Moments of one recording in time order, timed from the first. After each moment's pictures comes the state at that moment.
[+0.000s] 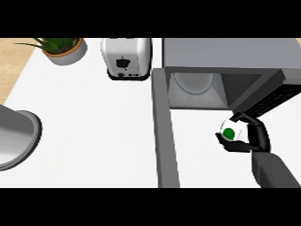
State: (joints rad) left arm 0.45 0.03 0.62 -2.31 0.59 -0.50 0.14; right arm -0.46 -0.20 -0.29 -0.36 0.14 -0.03 -1.07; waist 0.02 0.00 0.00
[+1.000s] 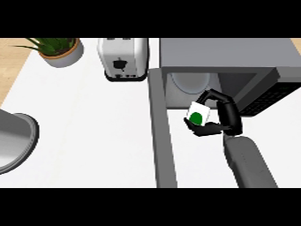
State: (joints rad) left arm 0.44 0.04 0.70 -2.30 0.64 -0.52 0.16; right arm -0.40 -0.02 -0.08 -0.96 0.15 -0.03 -0.68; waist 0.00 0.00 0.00
